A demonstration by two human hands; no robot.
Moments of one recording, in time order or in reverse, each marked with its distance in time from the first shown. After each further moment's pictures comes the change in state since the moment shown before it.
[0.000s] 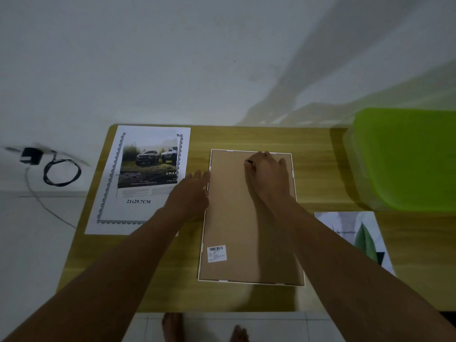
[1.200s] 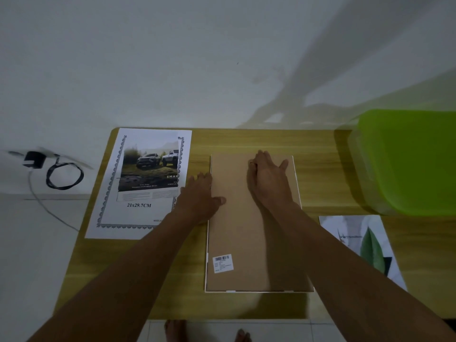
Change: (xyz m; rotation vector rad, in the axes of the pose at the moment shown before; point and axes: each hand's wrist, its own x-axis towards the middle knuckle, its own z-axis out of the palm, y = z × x) left_hand -0.002 0.017 -0.005 -0.219 -0.009 -0.131; right_hand -0.004 -0.004 0.003 0.101 -0.003 -0.064
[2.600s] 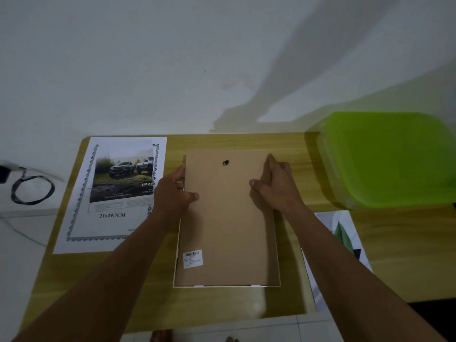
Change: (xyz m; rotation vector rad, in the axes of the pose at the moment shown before) left_hand -0.001 0.005 -0.001 -0.651 0.245 0.107; right_hand -0.026 0.053 -0.056 0.344 -0.077 0.349
